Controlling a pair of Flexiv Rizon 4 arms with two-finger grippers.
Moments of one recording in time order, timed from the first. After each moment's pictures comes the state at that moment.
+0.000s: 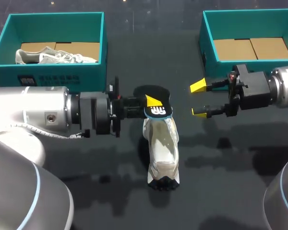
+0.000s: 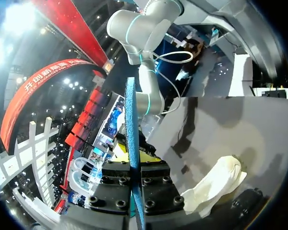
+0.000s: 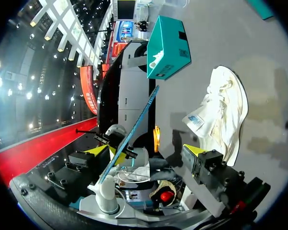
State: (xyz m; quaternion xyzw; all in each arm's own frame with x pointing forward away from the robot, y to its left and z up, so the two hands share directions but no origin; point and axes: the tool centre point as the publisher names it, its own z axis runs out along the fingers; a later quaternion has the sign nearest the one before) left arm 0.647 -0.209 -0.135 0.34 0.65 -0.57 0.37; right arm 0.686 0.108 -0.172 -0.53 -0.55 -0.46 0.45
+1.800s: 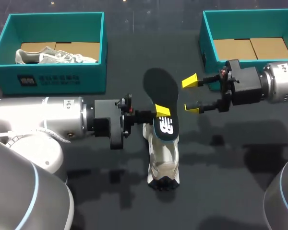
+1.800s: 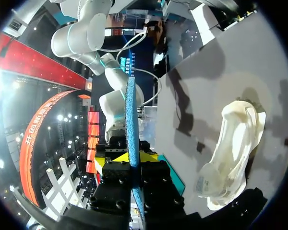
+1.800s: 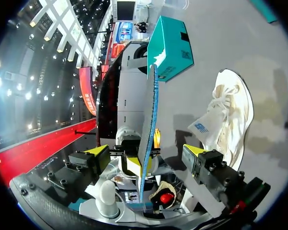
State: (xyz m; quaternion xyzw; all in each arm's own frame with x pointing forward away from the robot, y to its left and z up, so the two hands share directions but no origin) left arm 0.663 -0.234 -0.178 0.48 0.55 -0.47 0.49; right arm 0.700 0.132 -0.168 -0.54 -0.55 -0.46 0.45
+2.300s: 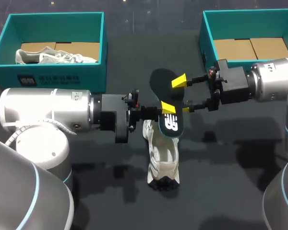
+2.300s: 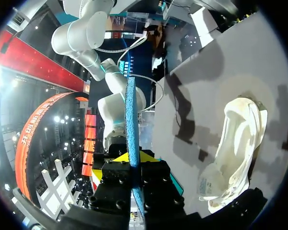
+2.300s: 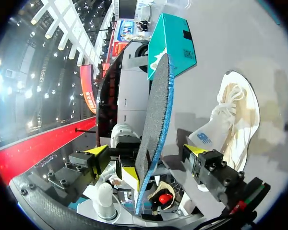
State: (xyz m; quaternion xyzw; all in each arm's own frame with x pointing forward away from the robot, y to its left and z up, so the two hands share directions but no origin) left arm 0.672 -0.246 -0.180 0.49 0.56 -0.48 0.47; right arm 0.711 0.149 -0.179 -0.53 -0.55 -0.46 0.45
